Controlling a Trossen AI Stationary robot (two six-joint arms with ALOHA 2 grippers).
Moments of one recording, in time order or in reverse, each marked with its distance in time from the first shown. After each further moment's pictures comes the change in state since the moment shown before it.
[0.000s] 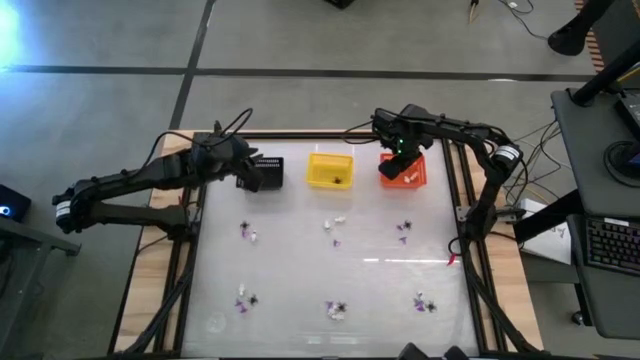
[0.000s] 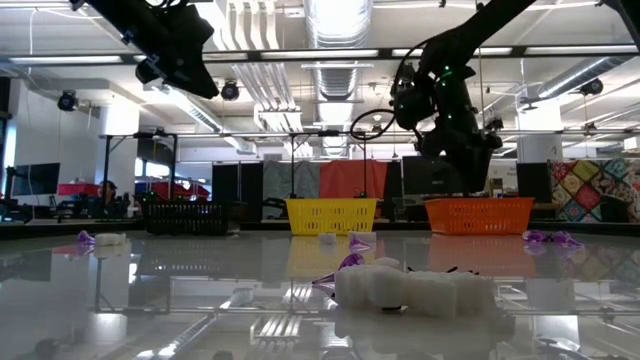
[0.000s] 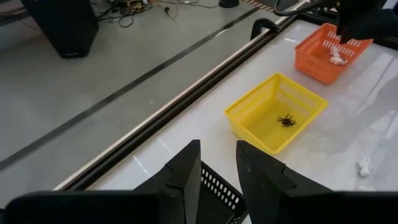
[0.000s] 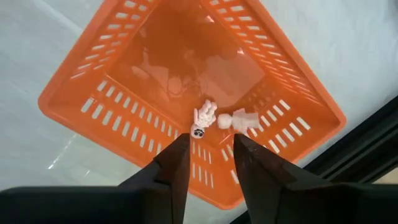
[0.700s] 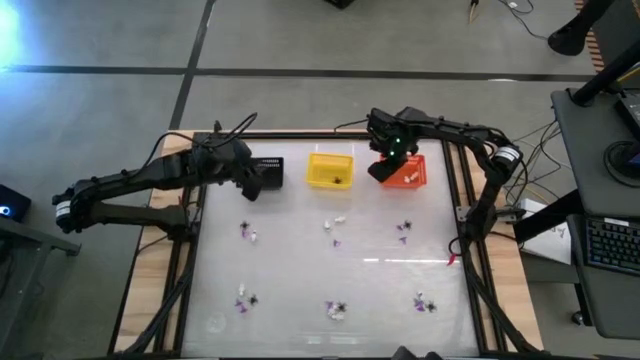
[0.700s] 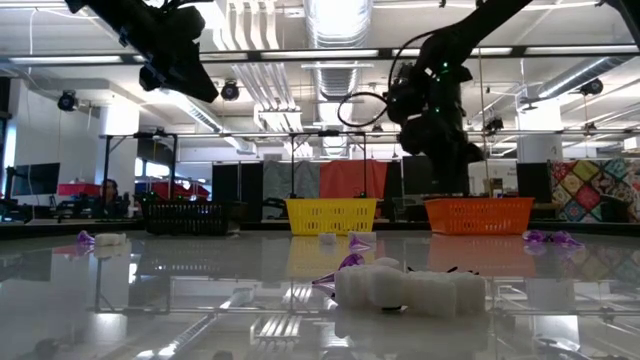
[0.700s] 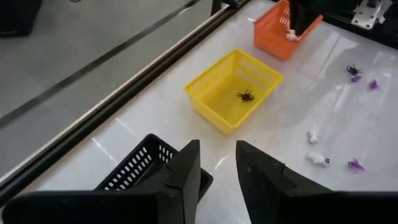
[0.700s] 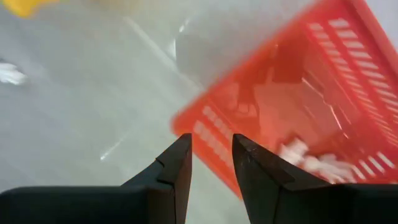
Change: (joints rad) left arm -0.002 0.000 0.000 -0.055 0.178 -0.020; right arm 0.043 -0.008 -0.003 0.138 -0.263 -0.049
